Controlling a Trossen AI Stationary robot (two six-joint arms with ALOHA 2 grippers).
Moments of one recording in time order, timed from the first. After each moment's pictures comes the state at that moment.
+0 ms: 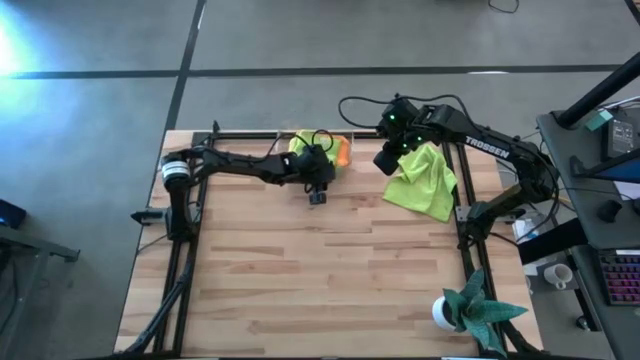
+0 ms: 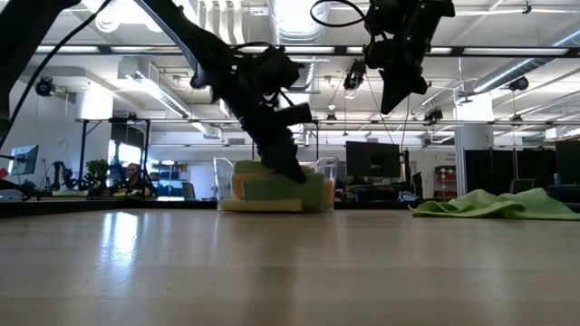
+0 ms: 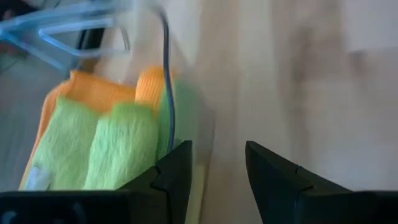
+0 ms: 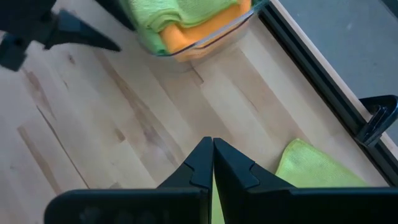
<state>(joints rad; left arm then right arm) 0.32 1.87 1.20 -0.08 -0.13 0.40 -0.56 1.47 1.38 -1.01 -0.03 0.05</state>
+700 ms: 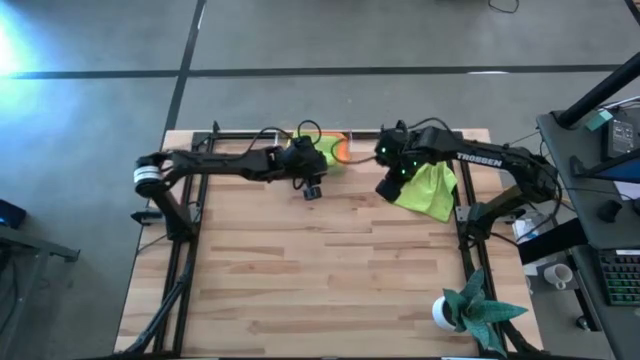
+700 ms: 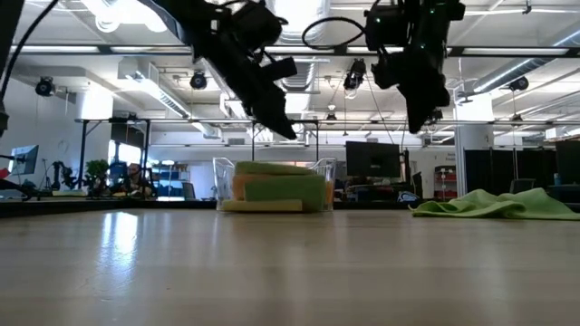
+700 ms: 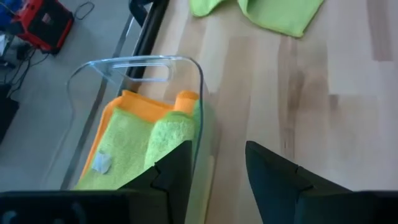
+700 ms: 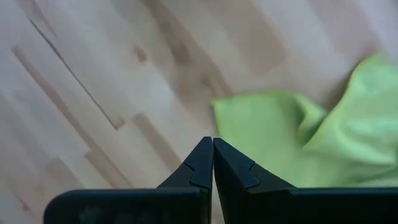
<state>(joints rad) 0.29 1.67 1.19 -0.19 -0.19 0.29 -0.40 1.47 1.25 -1.12 -0.03 0.22</state>
